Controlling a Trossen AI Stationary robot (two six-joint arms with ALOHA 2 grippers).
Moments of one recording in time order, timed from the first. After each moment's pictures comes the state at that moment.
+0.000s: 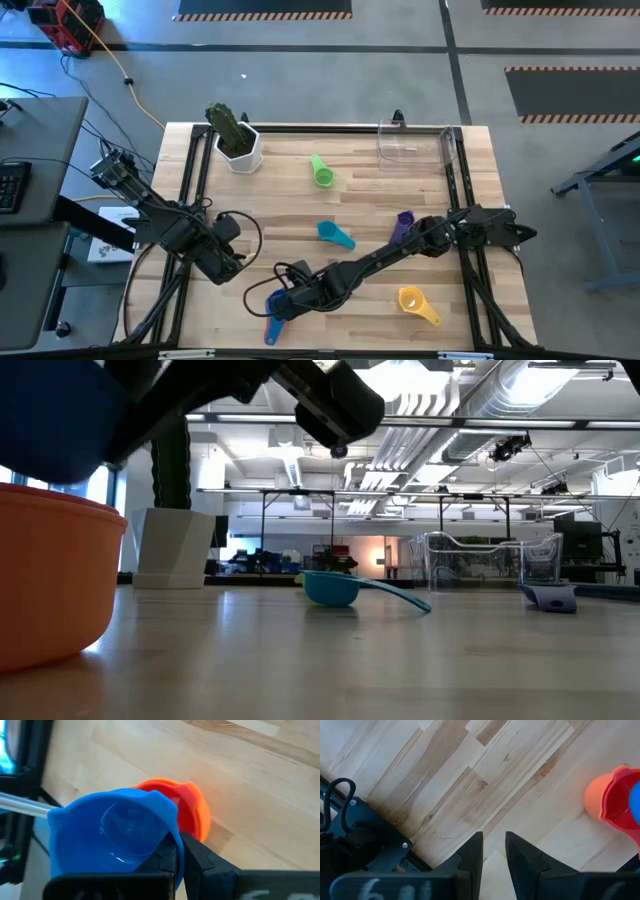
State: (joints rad) left arm -0.68 1.35 1.26 -1.44 -0.21 -1.40; right arm 0.45 2.46 2.30 -0.84 0.18 1.51
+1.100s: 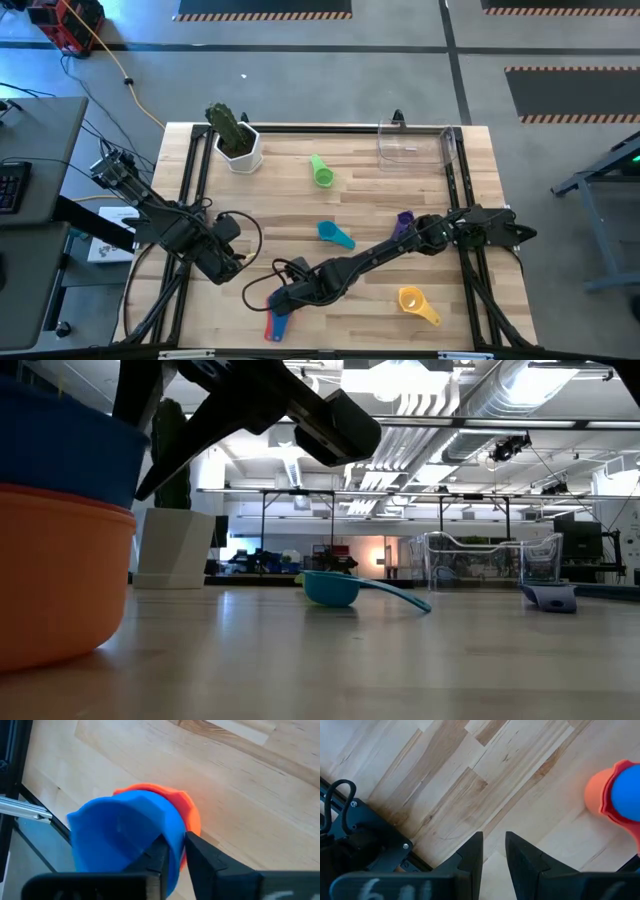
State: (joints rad) left arm -0.68 1.35 1.26 -1.44 -0.21 -1.39; right arm 0.43 2.47 2.30 -0.87 0.14 1.46
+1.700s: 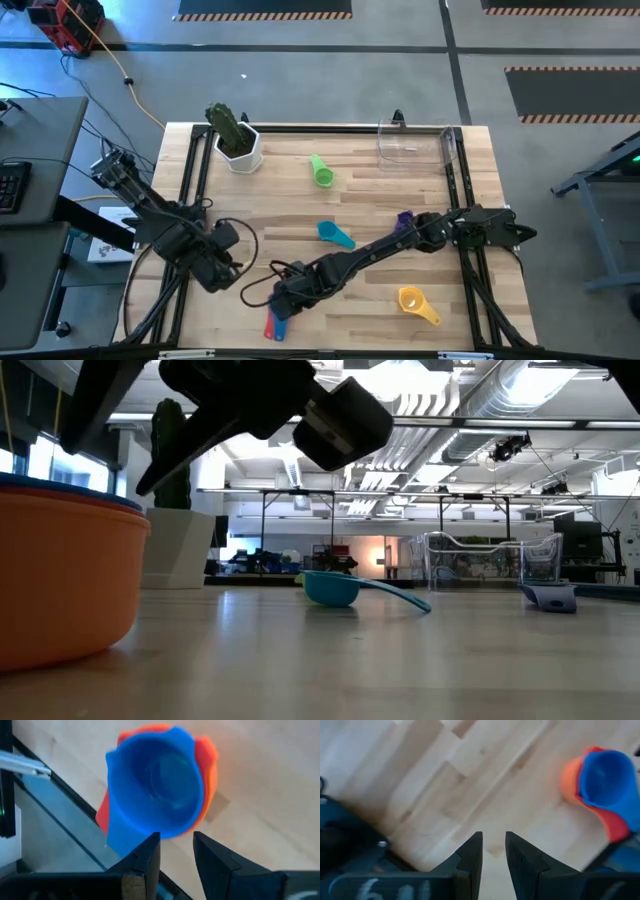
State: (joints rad) left arm -0.76 1.35 1.26 -1.37 -0.21 -1.44; right arm 0.41 2.47 2.30 -0.87 -0.11 1.43
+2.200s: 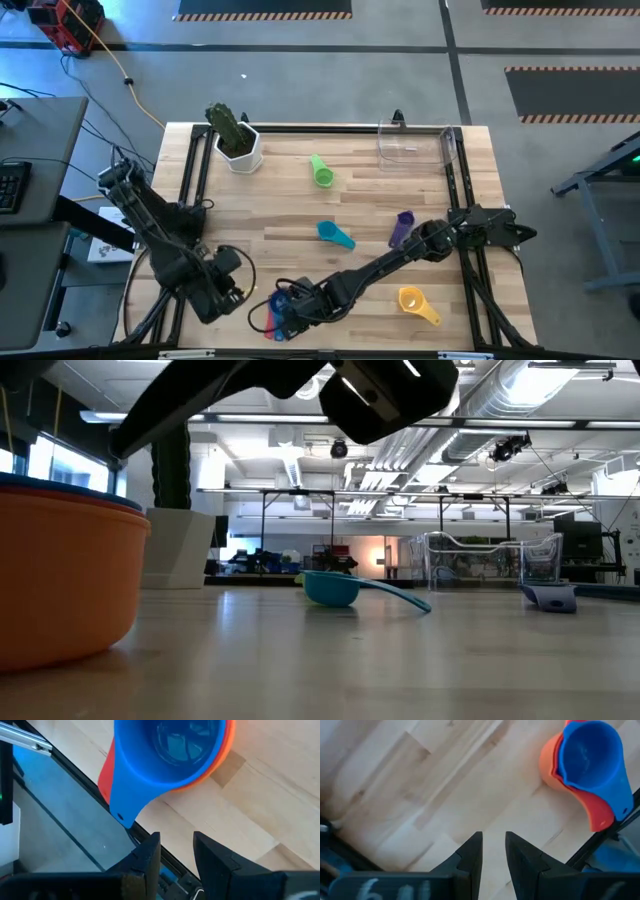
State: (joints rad) left arm -0.89 1.50 1.26 -1.22 -0.22 -1.61; right arm 0.49 2.47 2.30 -0.86 -0.03 1.49
